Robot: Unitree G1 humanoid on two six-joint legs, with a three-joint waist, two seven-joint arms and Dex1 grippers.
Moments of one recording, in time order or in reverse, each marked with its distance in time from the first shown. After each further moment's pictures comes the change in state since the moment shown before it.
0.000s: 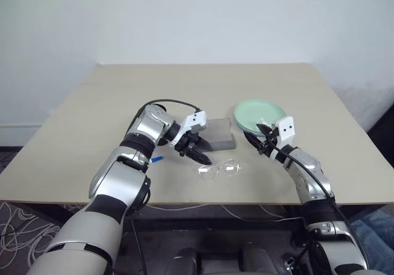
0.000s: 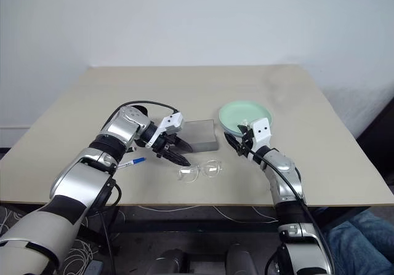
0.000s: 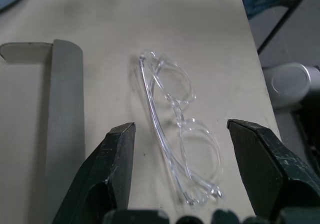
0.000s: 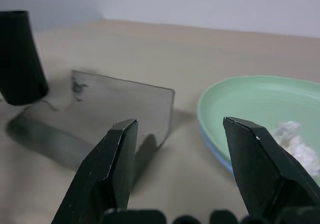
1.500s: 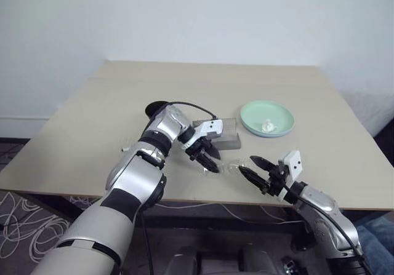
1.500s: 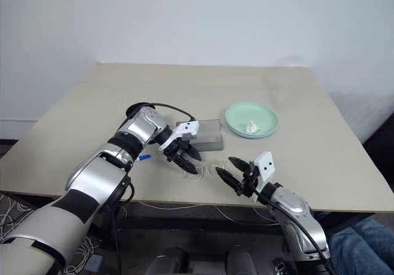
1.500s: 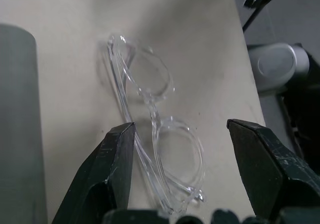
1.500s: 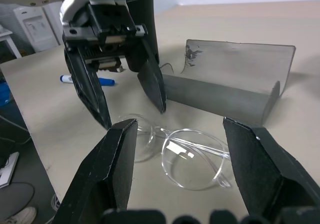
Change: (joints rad) left arm -0.075 -0.125 -0.077 0.112 0.081 -0.005 0.005; right arm 0.415 -0.099 0.112 -0.506 0.200 0.162 0.069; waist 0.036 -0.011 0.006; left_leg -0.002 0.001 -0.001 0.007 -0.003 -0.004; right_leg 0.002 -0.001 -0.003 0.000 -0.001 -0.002
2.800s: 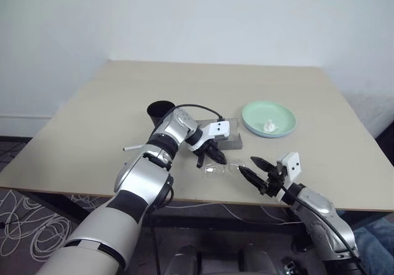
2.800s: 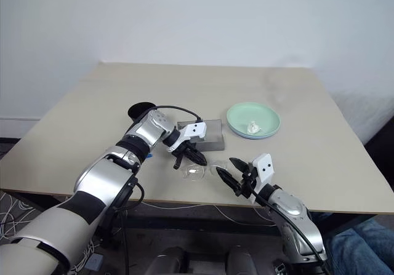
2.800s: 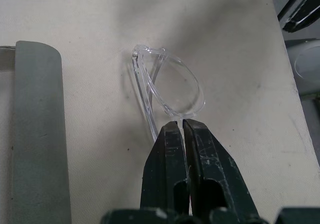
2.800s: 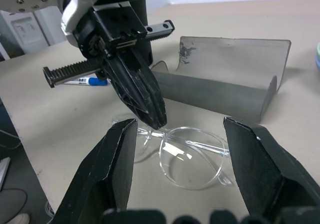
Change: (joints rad) left arm 0.006 -0.057 0.093 0.029 0.091 -0.063 0.130; right arm 0.008 0.020 0.004 0.021 -0.022 -0.019 -0.042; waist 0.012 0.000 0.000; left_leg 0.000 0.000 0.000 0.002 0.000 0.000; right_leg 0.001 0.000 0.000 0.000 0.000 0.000
